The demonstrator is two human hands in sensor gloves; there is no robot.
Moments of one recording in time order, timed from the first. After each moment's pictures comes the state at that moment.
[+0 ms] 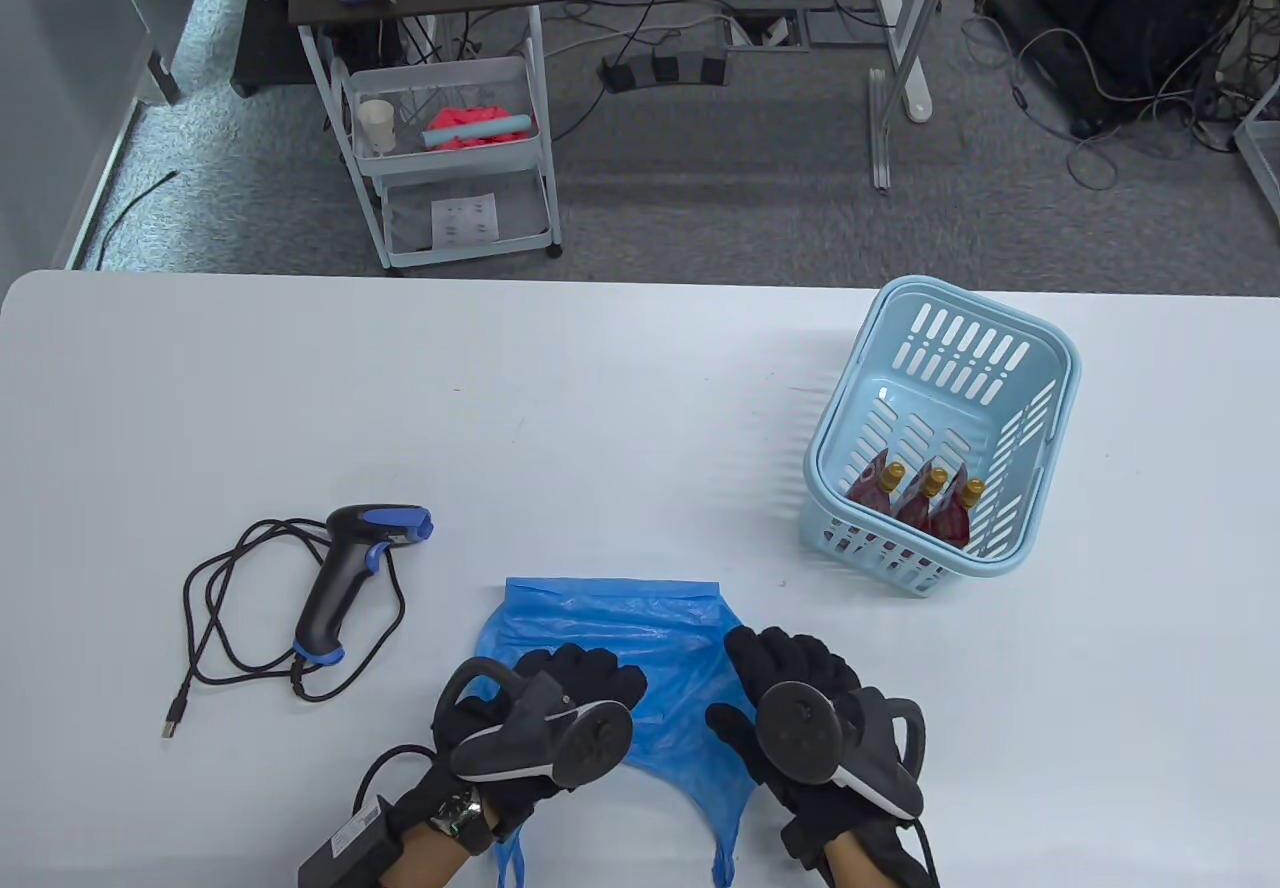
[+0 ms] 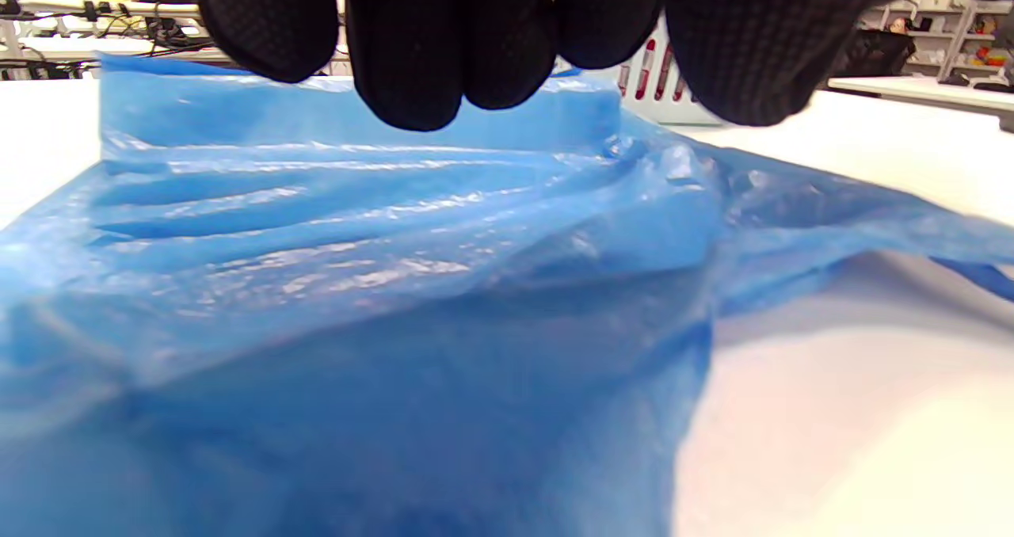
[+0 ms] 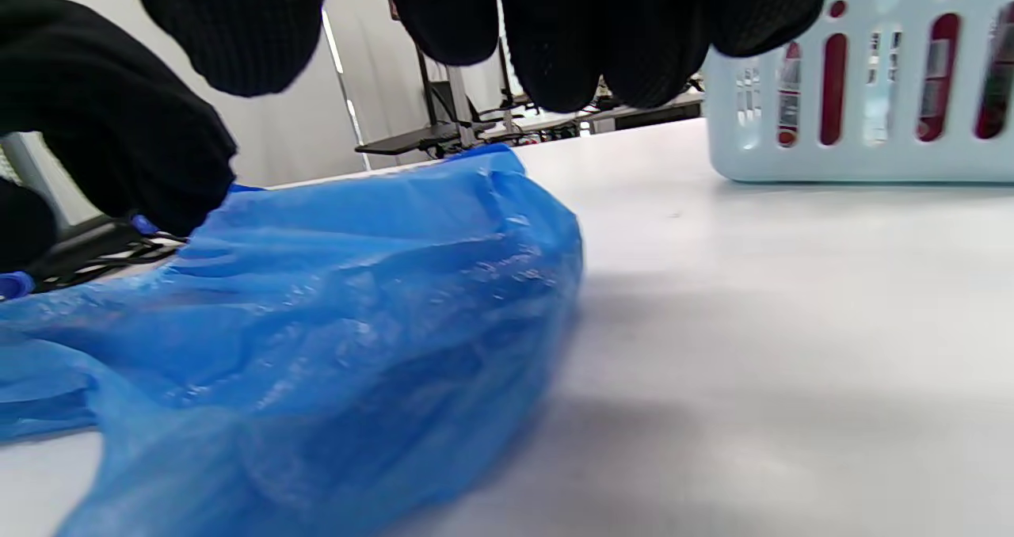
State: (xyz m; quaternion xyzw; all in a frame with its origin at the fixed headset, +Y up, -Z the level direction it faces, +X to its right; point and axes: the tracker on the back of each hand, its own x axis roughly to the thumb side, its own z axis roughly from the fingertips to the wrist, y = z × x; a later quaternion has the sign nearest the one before) left_hand -0.097 -0.728 -0.157 -0.09 -0.31 0.00 0.95; right_hand 0.123 -0.726 -0.145 0.15 0.05 0.98 0.13
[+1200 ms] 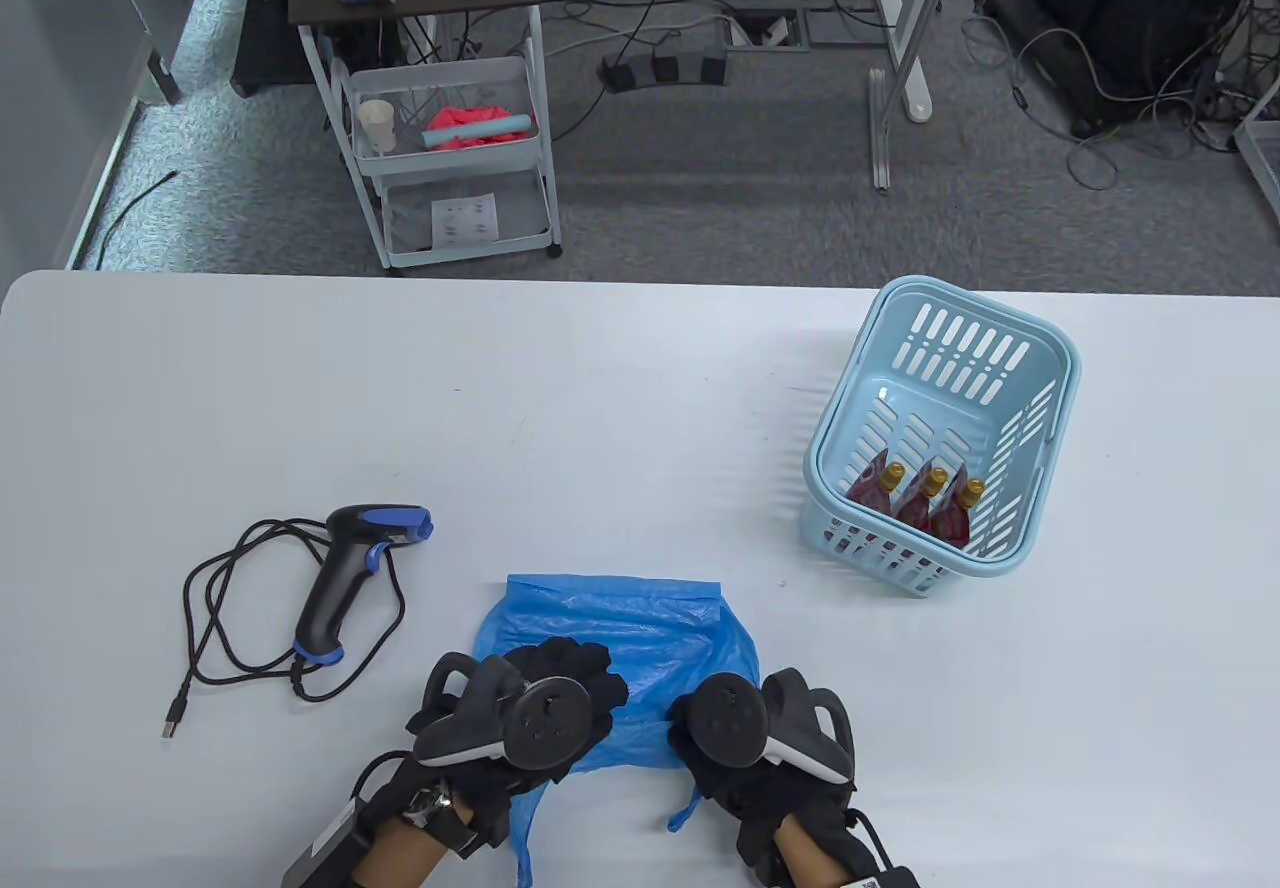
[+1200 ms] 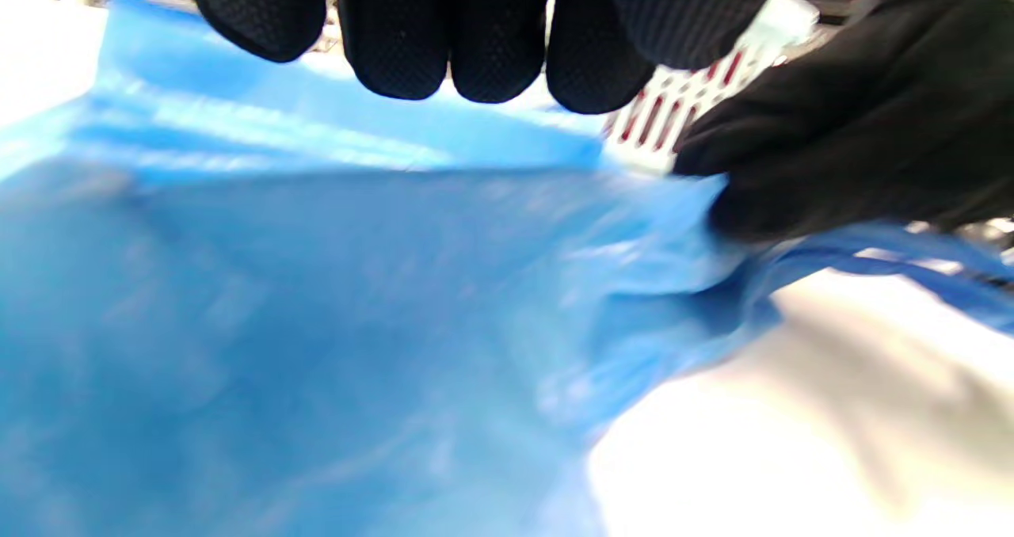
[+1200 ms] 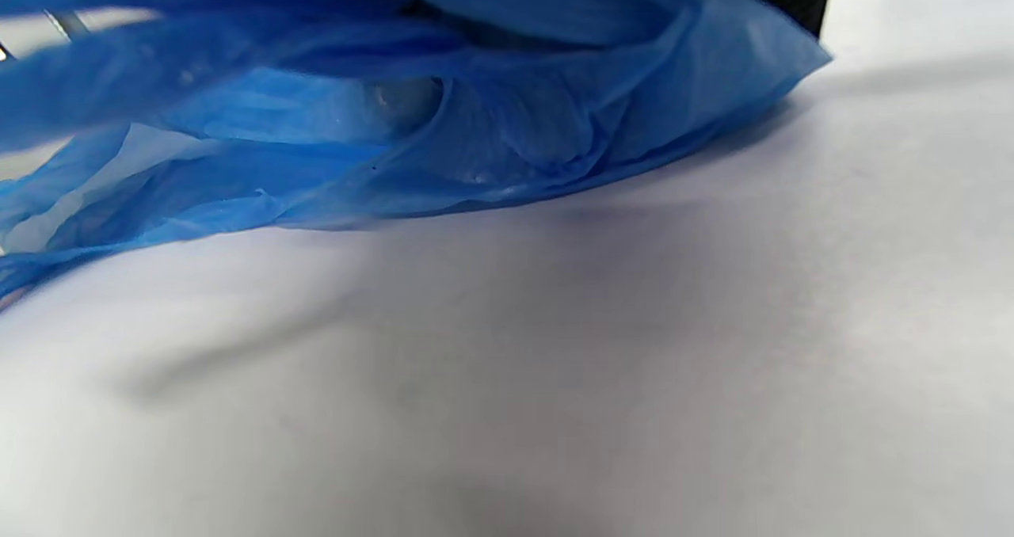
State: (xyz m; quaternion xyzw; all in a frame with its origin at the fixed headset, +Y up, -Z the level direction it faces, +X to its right) left_hand -0.111 -0.720 -0.156 -0.09 -0.32 0.10 0.94; right_hand 0.088 -0.775 -0.159 0.19 0.19 0.95 0.16
